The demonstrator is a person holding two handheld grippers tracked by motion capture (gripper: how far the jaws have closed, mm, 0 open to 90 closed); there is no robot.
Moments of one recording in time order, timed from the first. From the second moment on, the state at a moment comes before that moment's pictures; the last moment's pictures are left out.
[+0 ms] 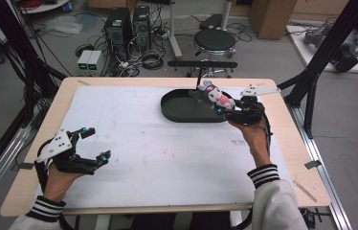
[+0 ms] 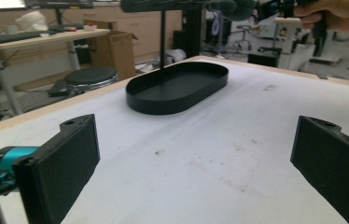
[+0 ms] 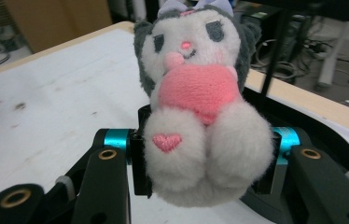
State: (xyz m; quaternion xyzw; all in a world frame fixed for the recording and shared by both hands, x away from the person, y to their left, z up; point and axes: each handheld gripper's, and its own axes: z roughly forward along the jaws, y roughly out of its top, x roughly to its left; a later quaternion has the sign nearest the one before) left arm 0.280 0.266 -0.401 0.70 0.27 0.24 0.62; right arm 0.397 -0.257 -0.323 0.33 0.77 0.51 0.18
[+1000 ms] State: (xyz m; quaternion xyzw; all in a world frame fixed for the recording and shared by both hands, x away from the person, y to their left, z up) left arm 0.265 0.282 -0.451 0.64 0.33 0.30 0.62; right arm 0.436 -0.260 -0.293 0.42 0.73 0.48 0.25
